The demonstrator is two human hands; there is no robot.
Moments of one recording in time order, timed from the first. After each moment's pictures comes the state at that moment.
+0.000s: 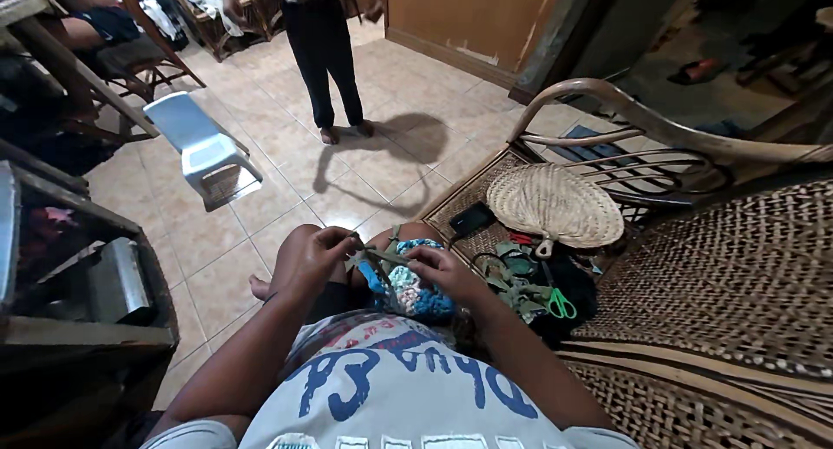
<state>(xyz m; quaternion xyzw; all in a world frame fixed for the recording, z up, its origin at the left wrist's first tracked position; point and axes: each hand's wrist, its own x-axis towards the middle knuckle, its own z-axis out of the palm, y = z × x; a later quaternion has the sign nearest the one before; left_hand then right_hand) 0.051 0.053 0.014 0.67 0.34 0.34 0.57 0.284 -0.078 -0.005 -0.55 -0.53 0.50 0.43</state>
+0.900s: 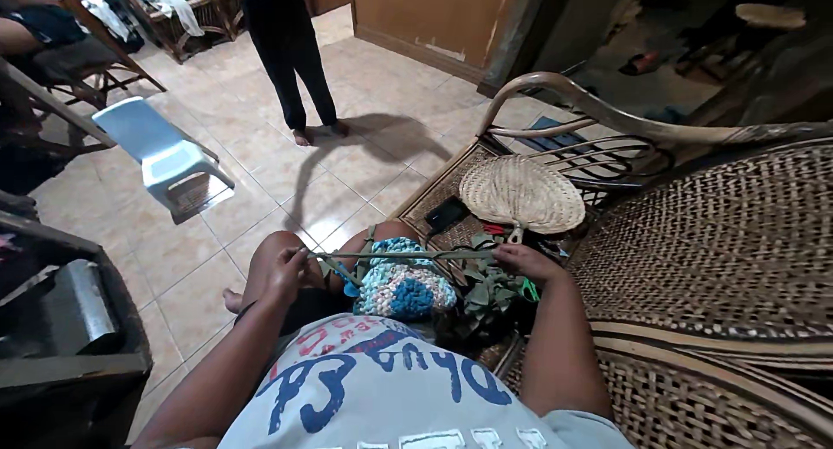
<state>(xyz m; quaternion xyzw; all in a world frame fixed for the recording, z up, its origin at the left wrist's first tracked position) 0.043 0.079 -0.053 0.51 0.54 0.33 0.57 0.480 -0.154 -0.092 -0.73 -0.35 0.46 0.37</state>
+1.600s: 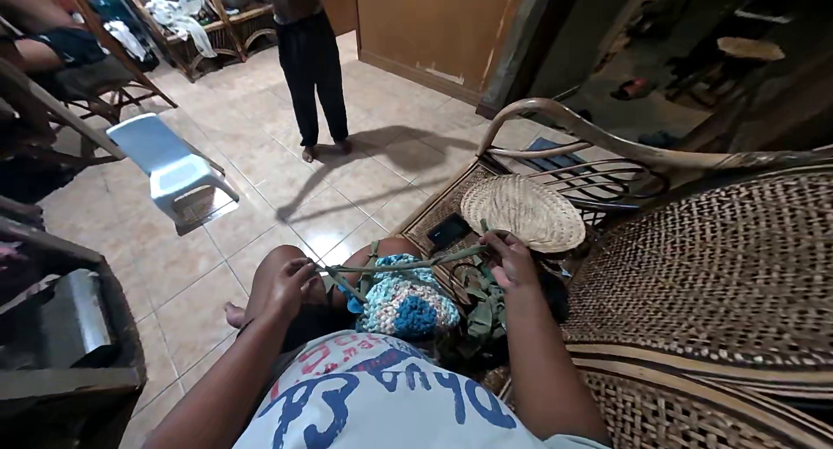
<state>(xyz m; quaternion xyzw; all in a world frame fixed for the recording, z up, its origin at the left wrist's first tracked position) 0.042 0.078 -0.040 0.47 0.52 0.35 0.62 0.403 -0.098 -0.045 -0.55 -0.12 0.32 0.76</state>
